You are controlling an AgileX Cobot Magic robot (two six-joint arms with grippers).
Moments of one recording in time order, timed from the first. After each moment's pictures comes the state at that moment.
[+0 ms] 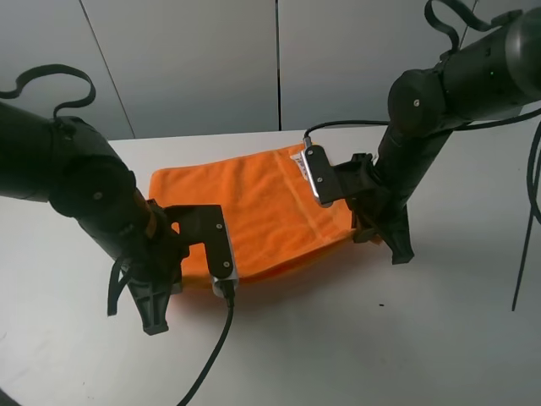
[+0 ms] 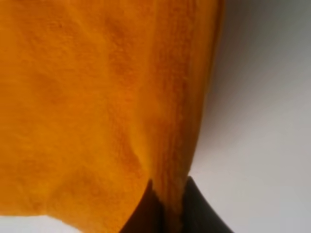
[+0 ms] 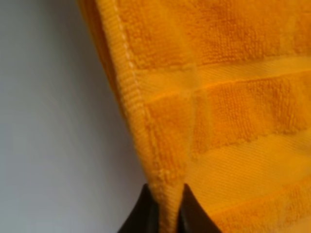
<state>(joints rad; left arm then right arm) -0.73 1.72 -0.81 0.19 0.58 0.43 0.49 1.85 -0.99 0.08 0.67 -1.26</state>
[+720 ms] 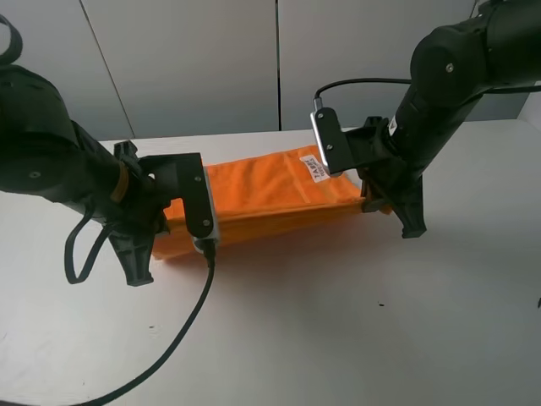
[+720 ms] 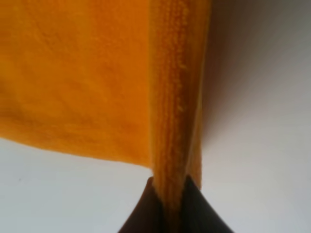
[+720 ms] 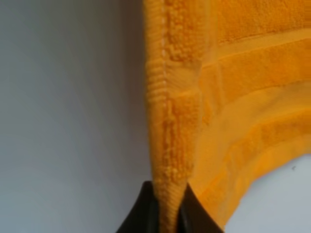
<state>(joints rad) -0.71 1.57 -0.81 0.53 0.56 0.20 0.49 1.73 -1.00 -0.07 0.68 -1.13</state>
